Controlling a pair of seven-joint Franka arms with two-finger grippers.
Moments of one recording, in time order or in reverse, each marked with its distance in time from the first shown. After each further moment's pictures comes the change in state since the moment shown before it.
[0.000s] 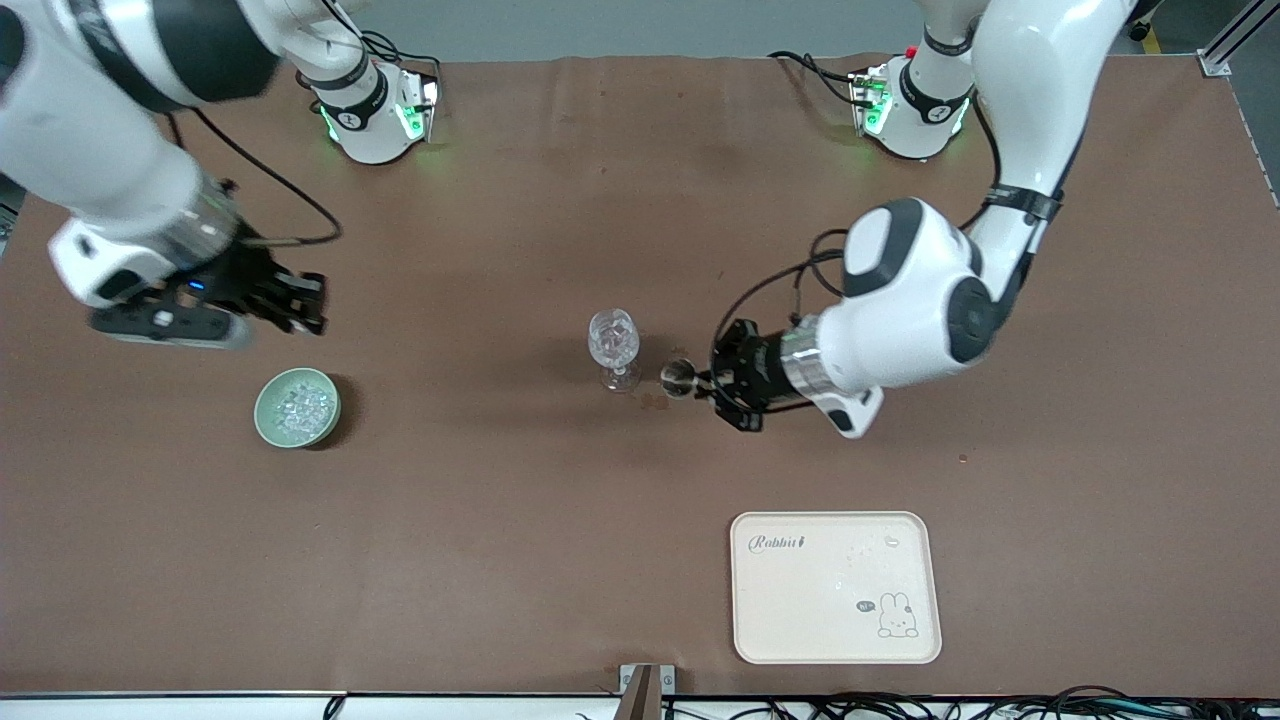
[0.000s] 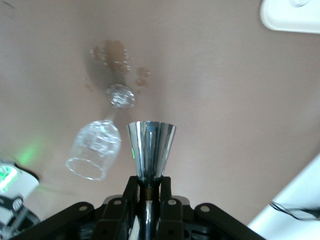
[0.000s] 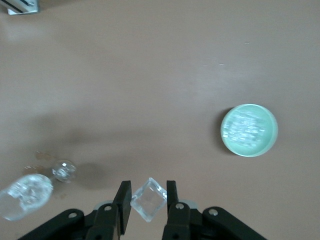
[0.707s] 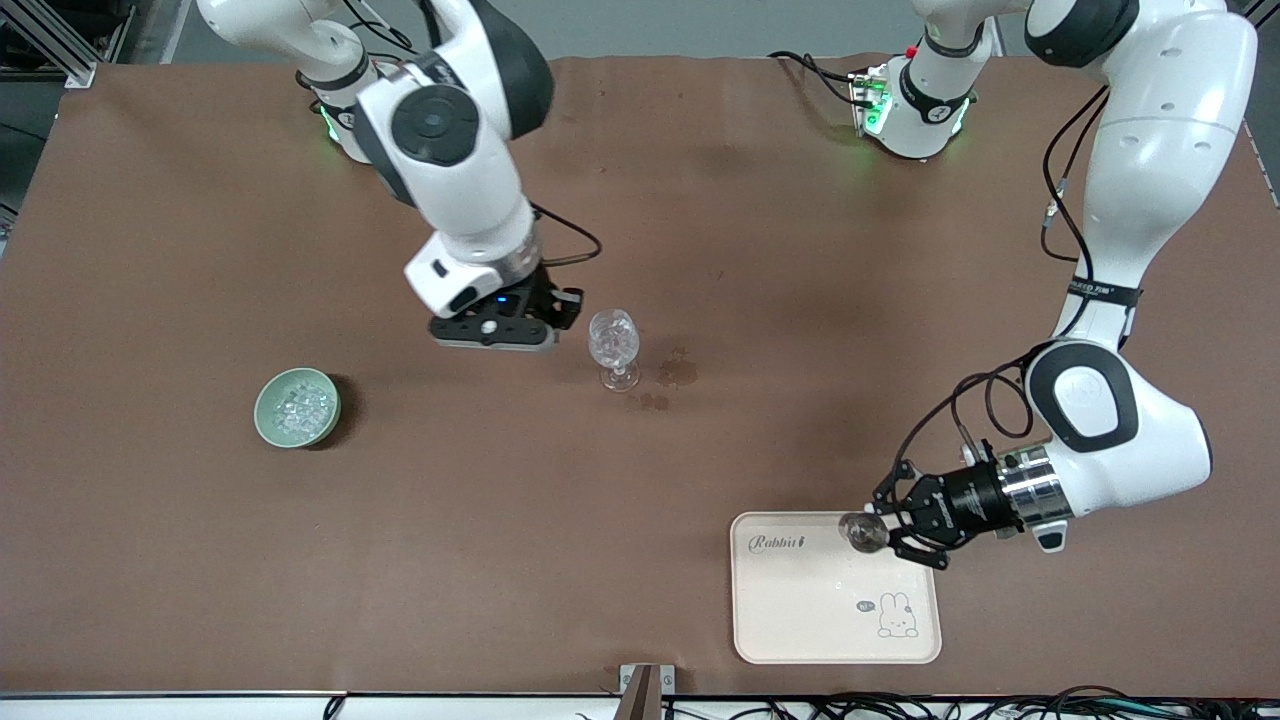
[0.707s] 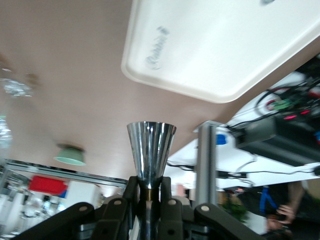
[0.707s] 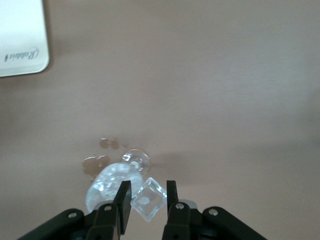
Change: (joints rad) left arm 0.288 0.265 0.006 0.128 -0.381 0.129 0.386; right arm 0.332 0.212 -0.001 0.037 -0.009 0.211 0.306
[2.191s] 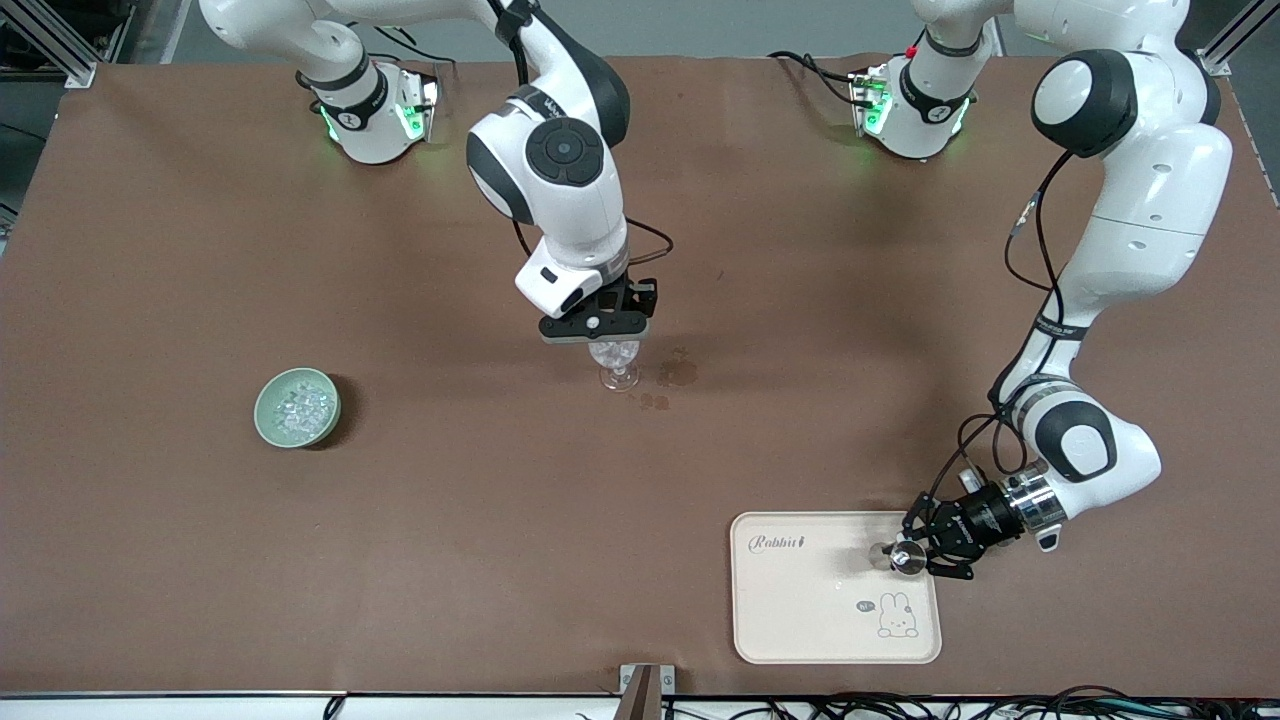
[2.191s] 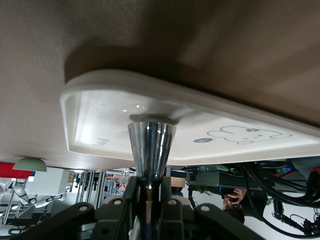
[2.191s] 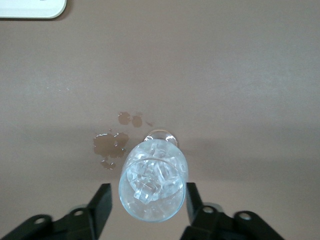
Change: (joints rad) left arm 0.115 0.250 0.001 0.024 -0.258 0.045 0.400; right arm 0.109 0.108 -0.002 0.003 -0.009 0.067 0.005
